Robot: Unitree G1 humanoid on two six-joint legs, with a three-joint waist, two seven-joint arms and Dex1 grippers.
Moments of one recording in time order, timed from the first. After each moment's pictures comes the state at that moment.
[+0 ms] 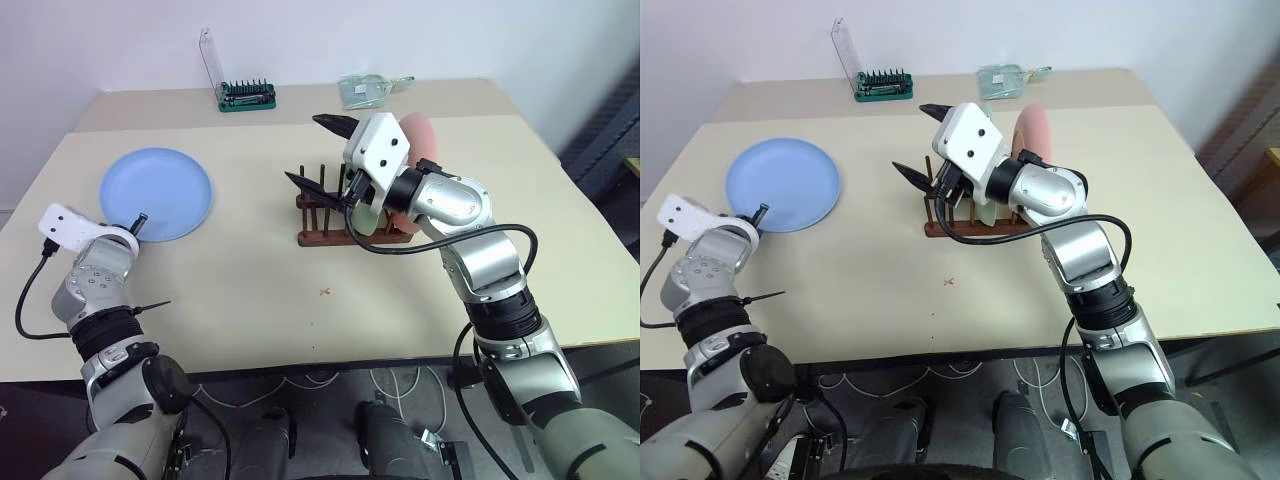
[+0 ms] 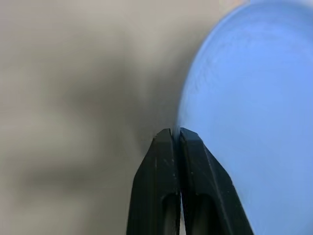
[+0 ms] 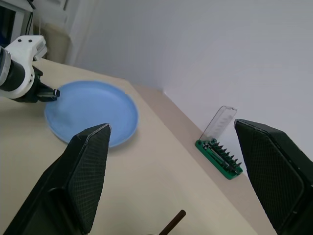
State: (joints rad) left arm -0.69 0.31 0.74 0.29 -0.58 0.64 0.33; right arm -0.80 -0.37 0.22 -0.13 0.12 0.23 0.64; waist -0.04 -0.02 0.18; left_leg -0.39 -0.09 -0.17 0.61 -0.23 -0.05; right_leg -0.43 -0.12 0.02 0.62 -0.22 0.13
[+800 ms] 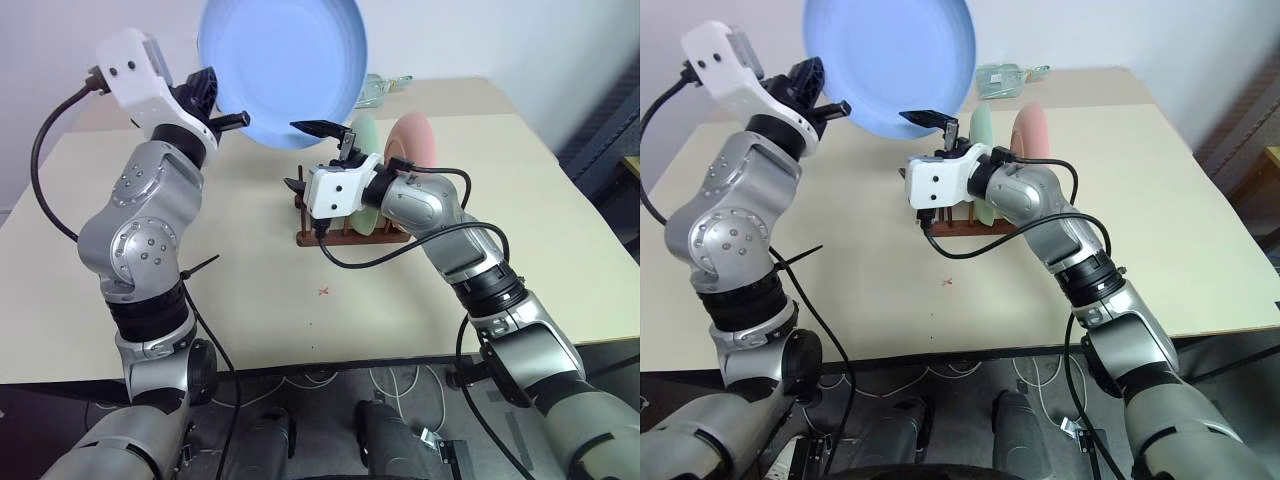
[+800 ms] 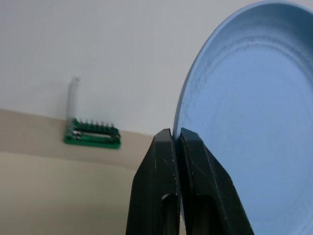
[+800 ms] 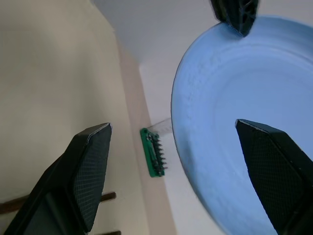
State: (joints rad) left arm -0.84 0.21 0.31 -0.38 -0.63 0.88 0.23; right arm -0.94 -0.40 0.38 0.21 -0.45 -0.25 0.47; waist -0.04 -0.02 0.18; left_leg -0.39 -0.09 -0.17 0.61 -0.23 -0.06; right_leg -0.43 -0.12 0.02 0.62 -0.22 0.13
